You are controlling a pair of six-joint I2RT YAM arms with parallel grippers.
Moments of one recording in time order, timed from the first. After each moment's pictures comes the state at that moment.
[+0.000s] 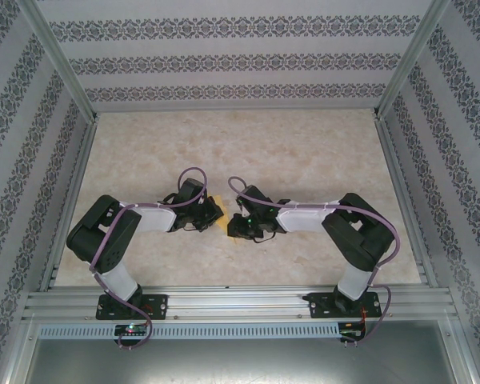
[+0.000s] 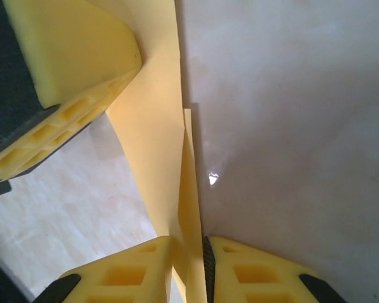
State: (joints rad) left arm -0.49 1.69 0.68 0.13 0.34 -1.16; right arm 0.81 1.76 0.88 -0.18 -0.34 0.84
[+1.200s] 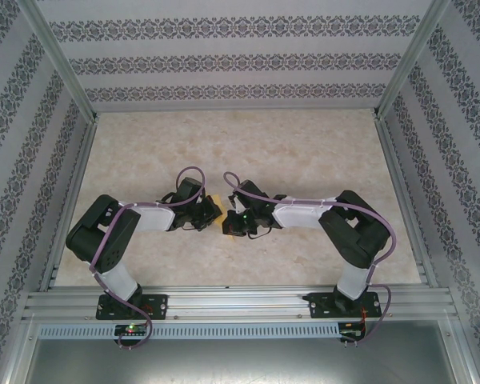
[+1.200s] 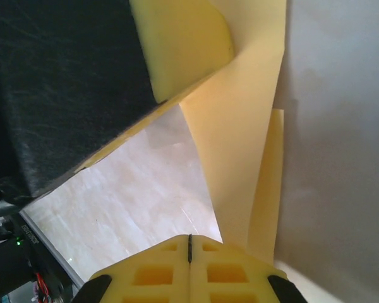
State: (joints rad) left arm -0.48 1.69 0.68 0.12 0.35 -1.16; right arm 0.79 1.79 0.93 -0.15 -0.47 0.83
